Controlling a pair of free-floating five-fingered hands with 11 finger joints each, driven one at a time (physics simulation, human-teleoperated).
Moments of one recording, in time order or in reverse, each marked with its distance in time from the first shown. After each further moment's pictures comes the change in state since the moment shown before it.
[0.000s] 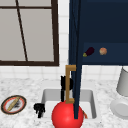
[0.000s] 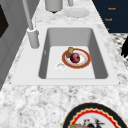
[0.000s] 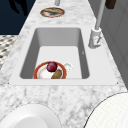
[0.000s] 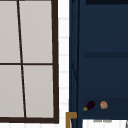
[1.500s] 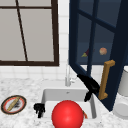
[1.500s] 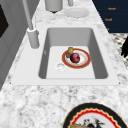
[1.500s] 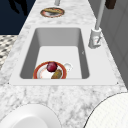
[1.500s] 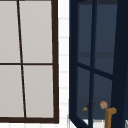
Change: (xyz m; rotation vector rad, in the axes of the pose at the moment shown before) left hand 0.000 0.000 0.000 0.000 0.000 0.000; right hand -0.171 -0.022 -0.008 -0.163 -0.522 -0.059
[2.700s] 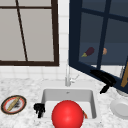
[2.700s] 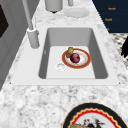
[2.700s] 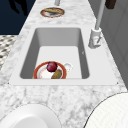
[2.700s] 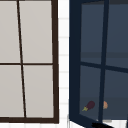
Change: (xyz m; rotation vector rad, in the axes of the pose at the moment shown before) left hand 0.000 0.000 0.000 0.000 0.000 0.000; right hand -0.156 -0.023 -0.024 -0.059 -0.412 0.023
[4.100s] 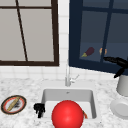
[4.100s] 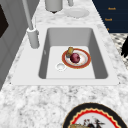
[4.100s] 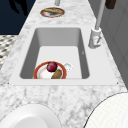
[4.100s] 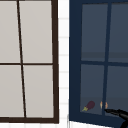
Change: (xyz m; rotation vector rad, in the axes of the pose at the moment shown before) left hand 0.000 0.000 0.000 0.000 0.000 0.000; right hand -0.170 -0.084 -0.017 0.056 -0.372 -0.167
